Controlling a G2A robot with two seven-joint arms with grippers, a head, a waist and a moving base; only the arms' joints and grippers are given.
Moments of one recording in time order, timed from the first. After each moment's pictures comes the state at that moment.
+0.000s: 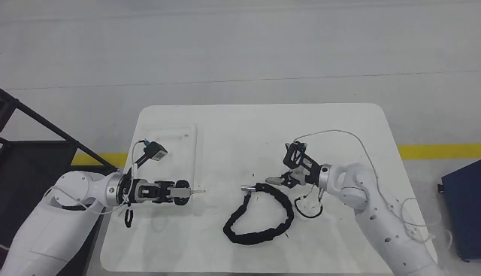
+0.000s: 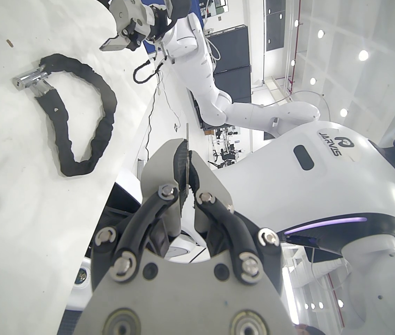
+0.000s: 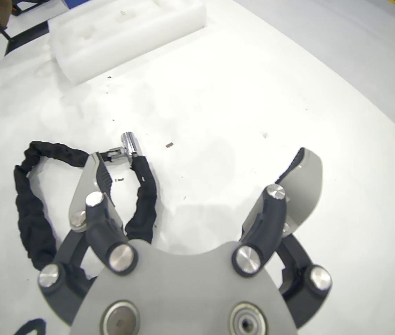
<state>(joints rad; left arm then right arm) 1.32 -0.69 -1.31 -1.57 -0.75 -0.43 -1.40 -1.15 -1.20 1.13 -1.44 -1.09 -0.80 0.36</state>
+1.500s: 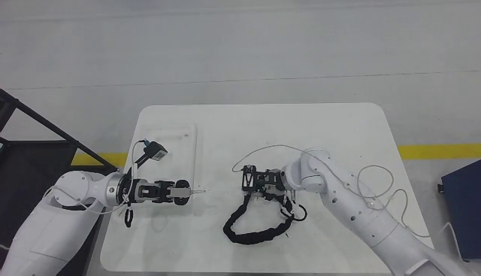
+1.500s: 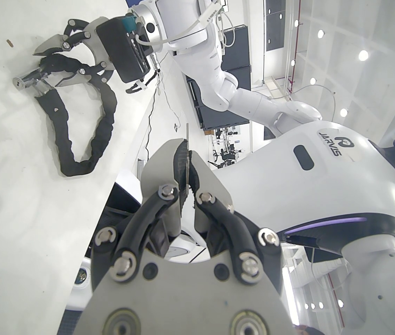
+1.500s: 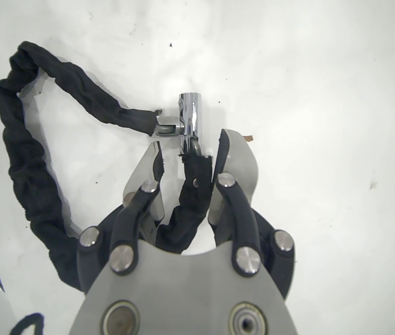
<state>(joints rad) 1.32 -0.69 -1.31 -1.57 -0.75 -0.43 -1.40 -0.86 -1.26 0.74 -1.33 -1.07 -0.84 0.81</state>
